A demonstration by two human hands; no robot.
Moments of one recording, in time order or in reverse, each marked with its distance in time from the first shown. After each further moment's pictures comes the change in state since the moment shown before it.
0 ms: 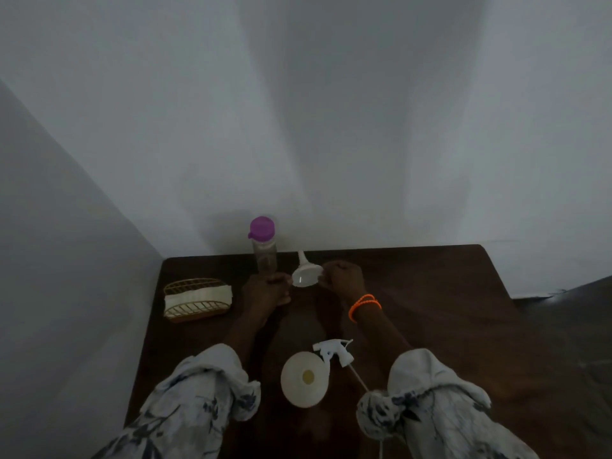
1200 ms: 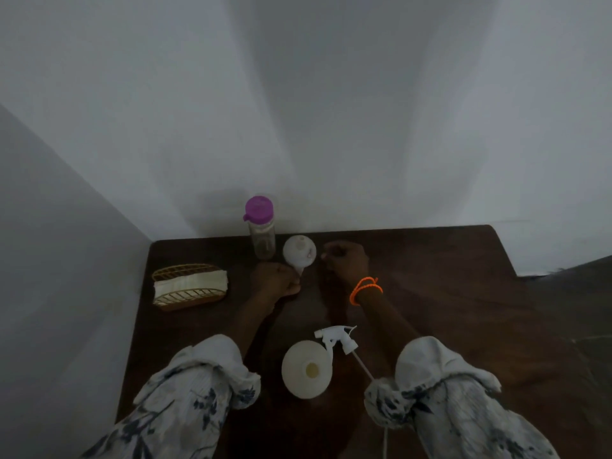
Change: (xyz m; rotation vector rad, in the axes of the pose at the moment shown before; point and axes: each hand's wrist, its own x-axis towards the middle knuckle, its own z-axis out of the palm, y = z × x) left_hand 0.050 -0.024 0.020 -0.026 -0.069 -0.193; right_hand 0.029 0.016 0.000 -0.481 0.080 -0.276
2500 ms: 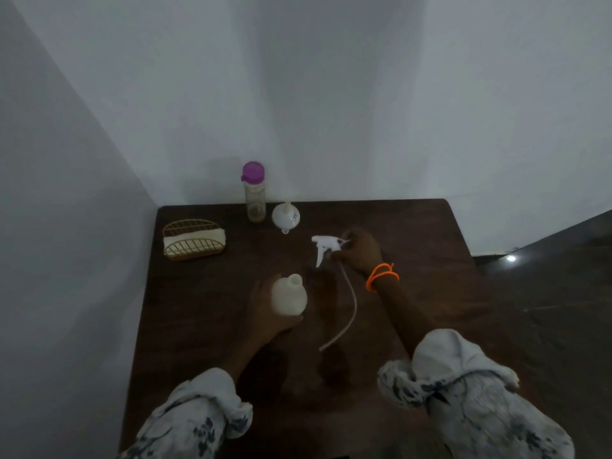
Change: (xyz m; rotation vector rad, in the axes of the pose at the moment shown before) left_hand -0.183 -0.121 -0.024 0.547 0.032 0.504; right_hand -0.131 -0.012 -0.098 -0.334 -0.046 -0.025
